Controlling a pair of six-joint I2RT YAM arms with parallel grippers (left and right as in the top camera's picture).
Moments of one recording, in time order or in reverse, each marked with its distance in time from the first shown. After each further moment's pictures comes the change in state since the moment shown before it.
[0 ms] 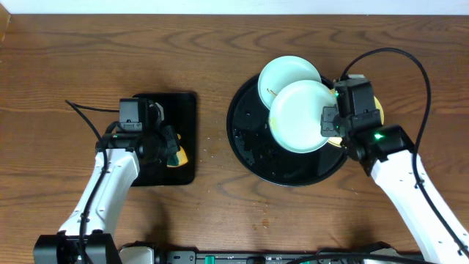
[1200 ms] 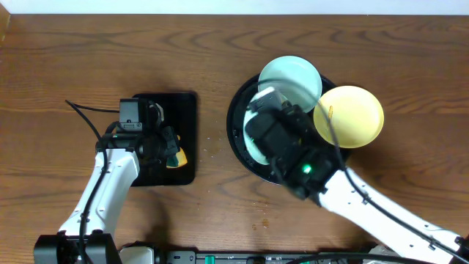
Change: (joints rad) left arm 0.000 0.000 0.000 -0.008 -0.006 0.007; right arm 0.499 0.082 0.006 0.264 0.515 -0.315
